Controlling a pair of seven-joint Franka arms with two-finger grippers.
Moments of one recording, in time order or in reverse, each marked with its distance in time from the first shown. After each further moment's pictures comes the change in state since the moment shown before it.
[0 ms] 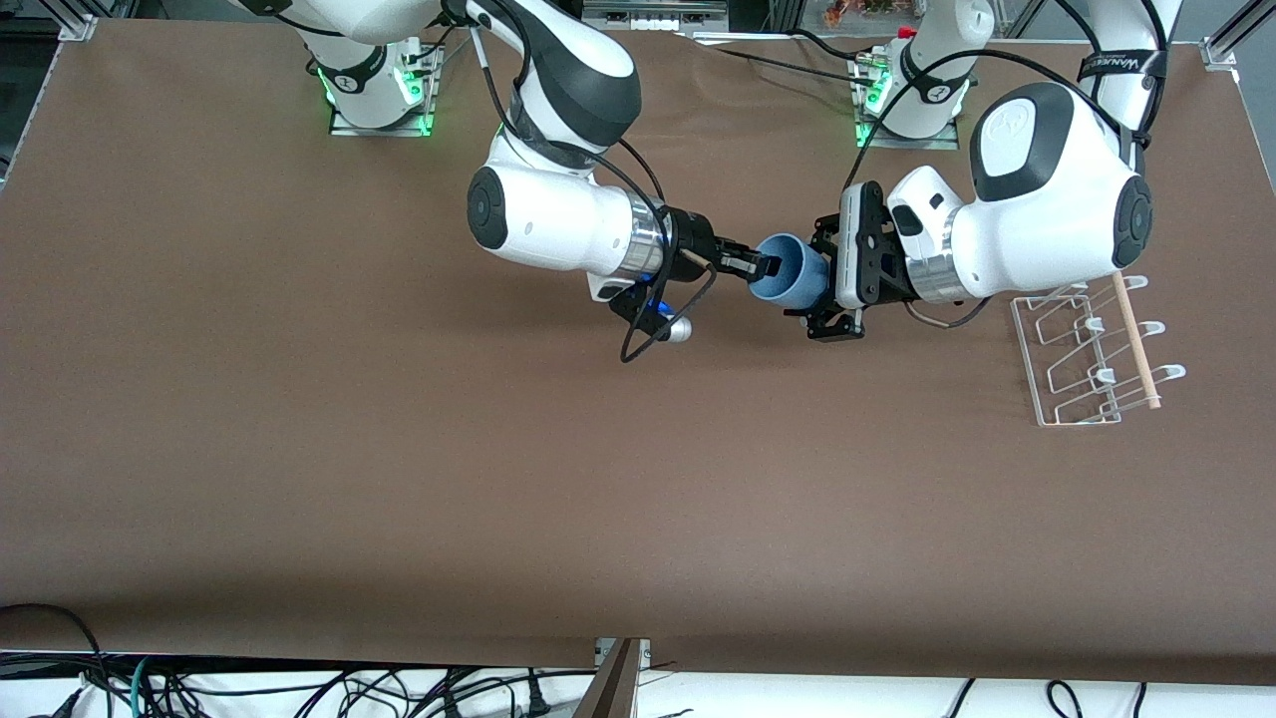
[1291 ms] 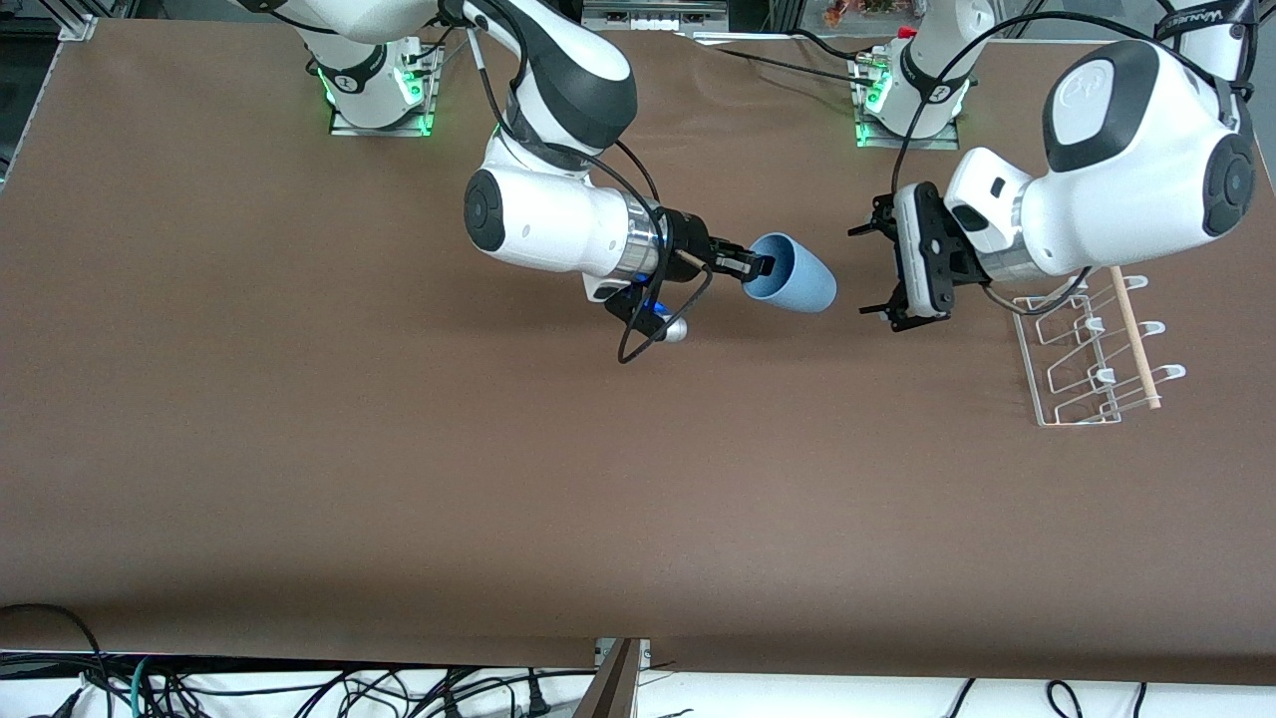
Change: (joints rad) left arm 0.005 -0.072 0.067 0.018 0.135 -0.115 -0.255; right arm -0.010 -0.012 0.003 -0.023 -0.001 -0.009 -0.007
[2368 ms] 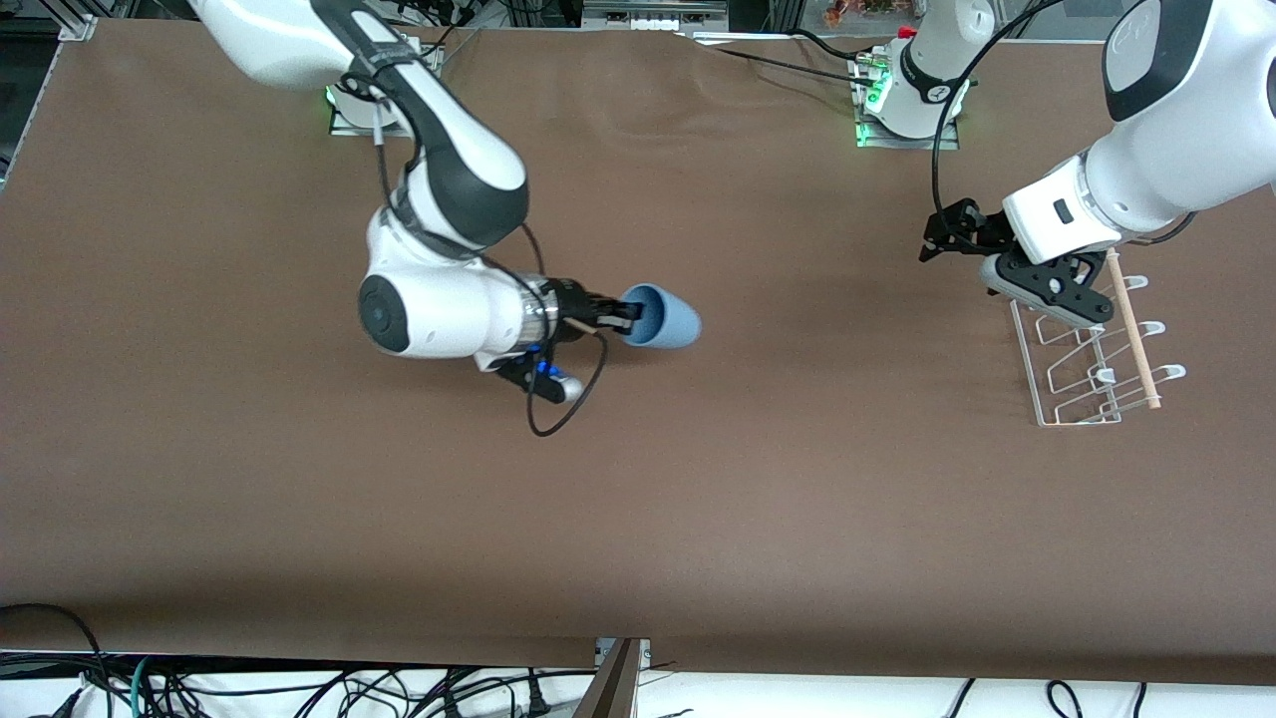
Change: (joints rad) left arm 0.003 -0.086 0.073 0.002 0.280 -0.085 -0.984; right arm -0.179 -0.007 -0.003 -0.083 -0.130 -0.246 -0.130
